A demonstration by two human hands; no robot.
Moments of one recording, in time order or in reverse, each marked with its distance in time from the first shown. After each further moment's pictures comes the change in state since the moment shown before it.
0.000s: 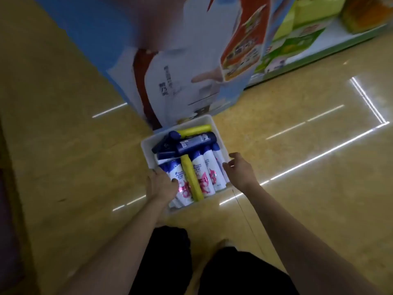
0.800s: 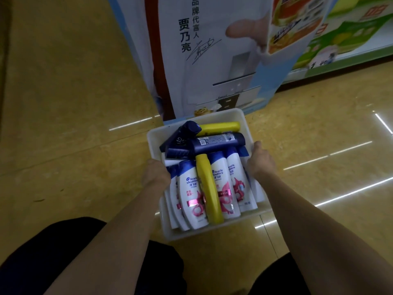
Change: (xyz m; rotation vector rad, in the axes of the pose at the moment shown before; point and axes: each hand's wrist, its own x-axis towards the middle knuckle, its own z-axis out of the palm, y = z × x) left_hand 0.141 -0.049 0.074 -0.126 0.175 -0.142; right_hand 0.139 0.044 0.080 -0.267 0.236 -0.054
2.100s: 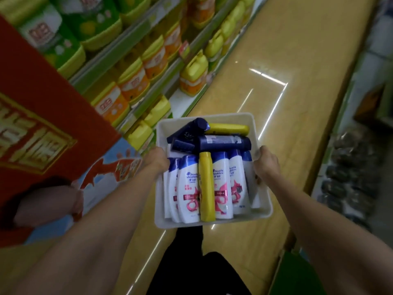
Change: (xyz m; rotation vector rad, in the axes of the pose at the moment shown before) left_hand -0.458 0.473 -0.285 0.579 -0.214 0.732; right_hand -0.277 0.166 -0.605 0.435 0.303 0.665
